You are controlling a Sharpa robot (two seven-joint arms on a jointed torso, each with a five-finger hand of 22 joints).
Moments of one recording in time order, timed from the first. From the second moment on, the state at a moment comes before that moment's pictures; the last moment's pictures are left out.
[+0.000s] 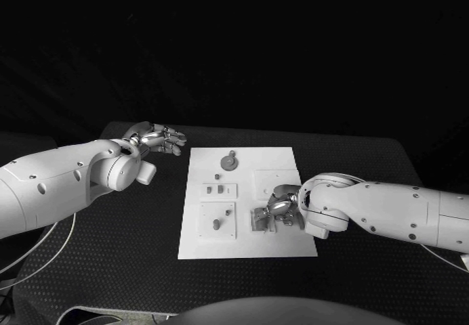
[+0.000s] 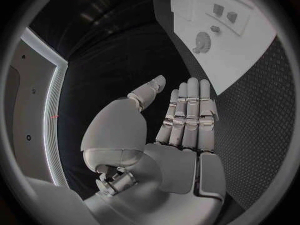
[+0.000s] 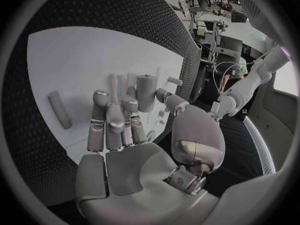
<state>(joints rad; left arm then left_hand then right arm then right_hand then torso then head) 1.26 -0.76 -0.14 1.21 -0.29 -0.27 0.07 1.09 -0.10 0.57 -0.25 0.10 0.85 0.19 0.30 0.47 1.11 0.13 0.15 0.26 1.01 0.05 0.64 0.51 0.01 1.00 -0.05 0.07 1.11 1.17 -0.75 -0.22 1.54 -0.93 -0.04 -0.52 0.75 -0.23 0.67 -0.02 0.28 1.02 0.10 0.24 0.71 1.11 -0.01 1.03 1.20 1.14 -0.11 1.50 0.97 0.25 1.05 0.01 0.92 1.31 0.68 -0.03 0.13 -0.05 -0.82</state>
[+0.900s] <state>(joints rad) 1.26 -0.76 -0.14 1.21 -0.29 -0.27 0.07 1.09 -0.10 0.57 -0.25 0.10 0.85 0.19 0.30 0.47 1.11 0.13 0.15 0.26 1.01 0.05 0.64 0.51 0.01 1.00 -0.05 0.07 1.11 1.17 -0.75 -0.22 1.54 -0.93 -0.05 -0.51 0.75 -0.27 0.66 0.04 0.28 1.00 0.10 0.23 0.71 1.09 -0.01 1.03 1.20 1.12 -0.11 1.50 0.96 0.25 1.04 0.01 0.92 1.31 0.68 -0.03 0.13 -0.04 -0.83</state>
